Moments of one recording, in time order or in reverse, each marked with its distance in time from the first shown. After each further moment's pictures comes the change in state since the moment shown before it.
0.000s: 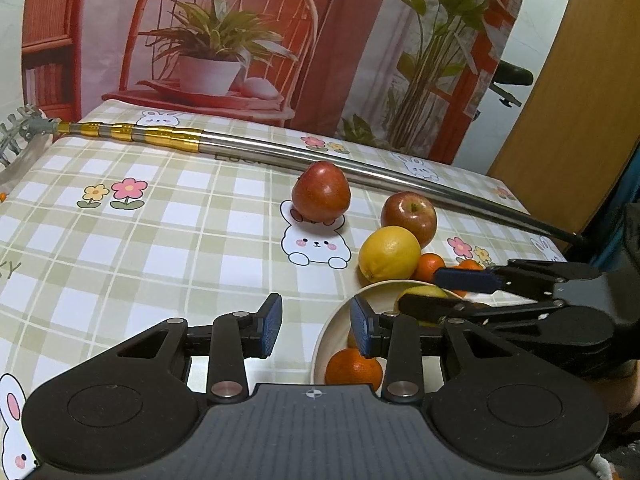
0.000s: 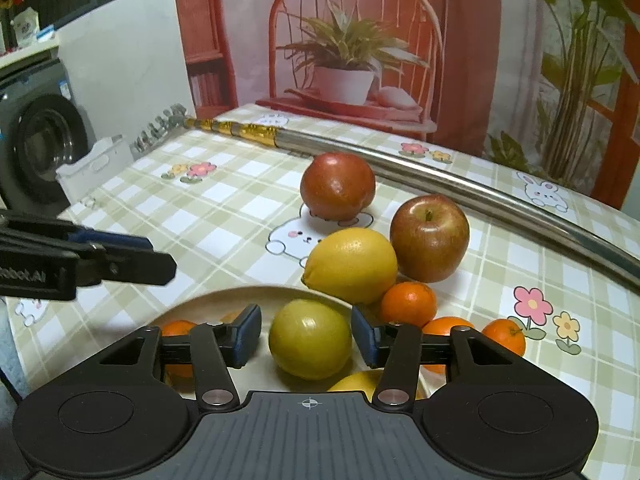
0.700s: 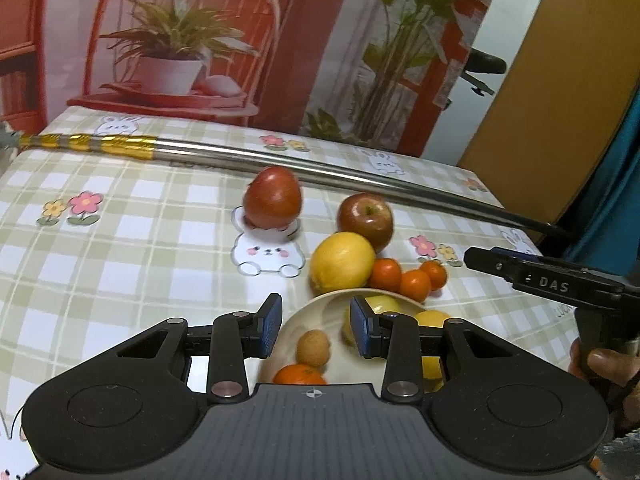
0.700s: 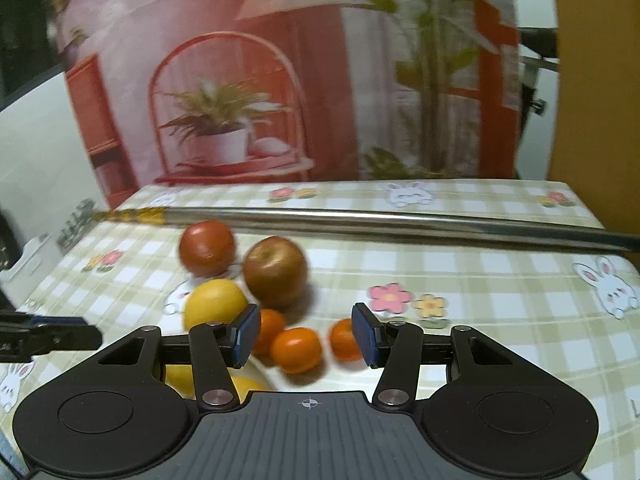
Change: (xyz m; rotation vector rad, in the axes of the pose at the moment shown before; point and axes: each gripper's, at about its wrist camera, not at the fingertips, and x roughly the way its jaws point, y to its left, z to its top) left arm 0.010 -0.027 0.018 0.043 0.034 -0.079; right arm -0.063 -0.075 -0.019 0.281 -0.160 -0.212
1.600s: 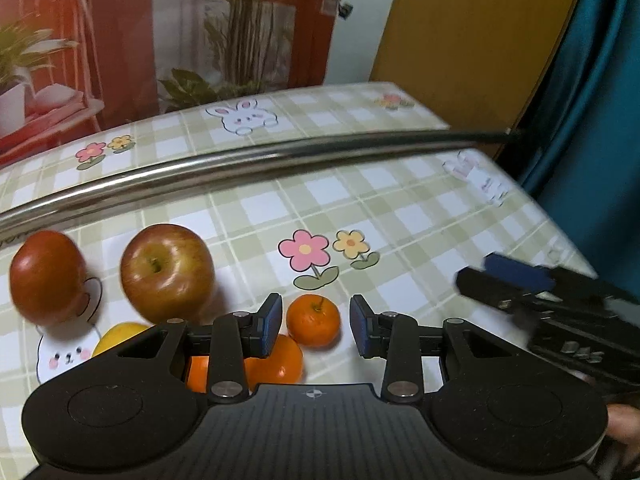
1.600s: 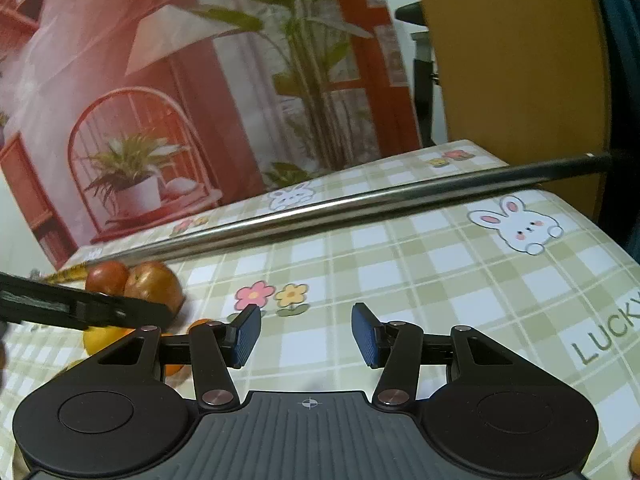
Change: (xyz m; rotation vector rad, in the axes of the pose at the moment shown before) left arm 0.152 -0.133 0.036 0.303 0.225 -0.108; right arm -0.014 -0.110 -0.041 0.239 -0.097 -0.096
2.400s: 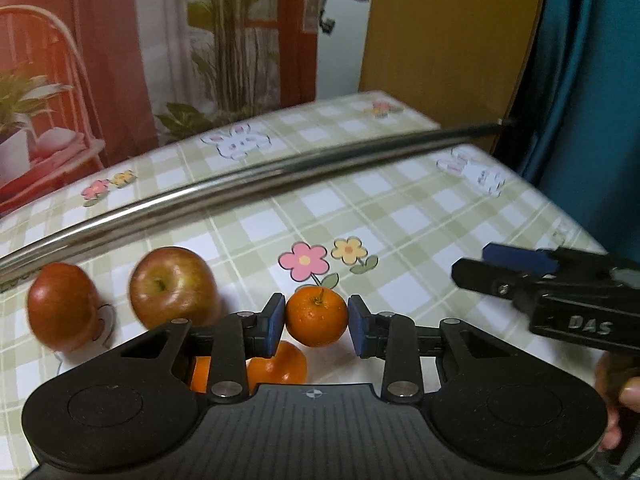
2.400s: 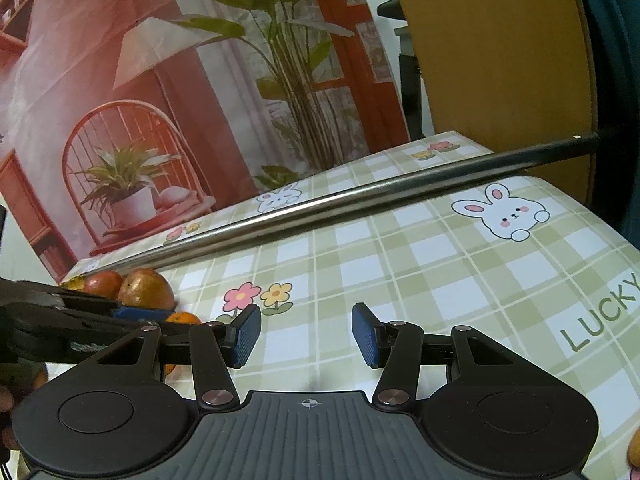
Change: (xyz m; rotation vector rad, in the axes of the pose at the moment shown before) left arm -0.024 -0.011 -0.008 0.082 -0.084 0.040; right arm -0.002 -0.015 -0.003 0.043 -0.003 0.010
